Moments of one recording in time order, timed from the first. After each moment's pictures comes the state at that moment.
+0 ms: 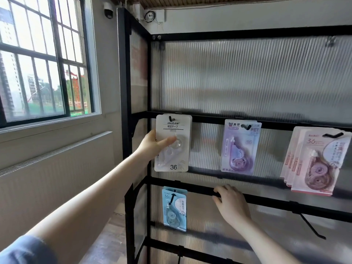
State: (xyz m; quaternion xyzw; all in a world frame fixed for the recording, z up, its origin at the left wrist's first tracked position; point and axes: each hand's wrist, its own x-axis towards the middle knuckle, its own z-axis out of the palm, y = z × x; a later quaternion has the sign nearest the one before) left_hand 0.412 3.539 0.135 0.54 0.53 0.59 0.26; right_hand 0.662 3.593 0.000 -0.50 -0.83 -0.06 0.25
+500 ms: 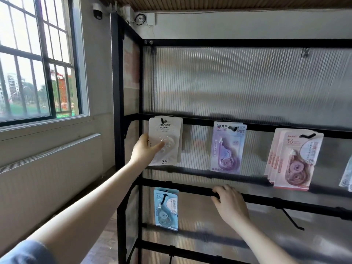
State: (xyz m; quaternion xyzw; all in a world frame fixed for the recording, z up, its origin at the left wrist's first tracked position) left_hand 0.424 3.536 0.123 0.51 0.61 0.59 0.12; right_hand 0.683 3.579 0.009 -0.52 -0.81 -0.07 0.24
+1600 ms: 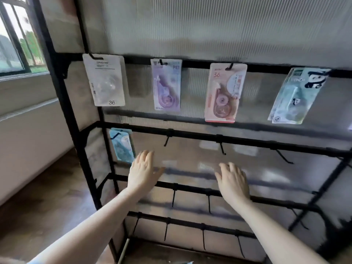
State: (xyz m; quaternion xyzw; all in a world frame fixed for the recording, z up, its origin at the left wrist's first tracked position) left_hand 0.636 3.468 -0.055 0.60 0.75 0.27 -0.02; right_hand 0.888 3.524 -0.067 -0.61 -0.77 -0.04 0.17
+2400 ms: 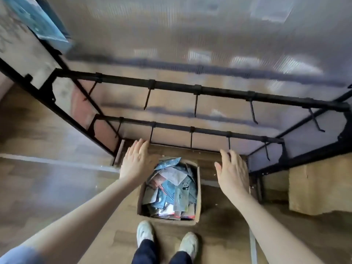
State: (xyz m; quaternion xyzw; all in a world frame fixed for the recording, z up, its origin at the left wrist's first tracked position) left_hand 0.730 3.407 -0.330 0.57 0.79 0.06 0.20; right_hand 0.993 3.454 -0.334 -0.65 -0.75 0.12 0.00
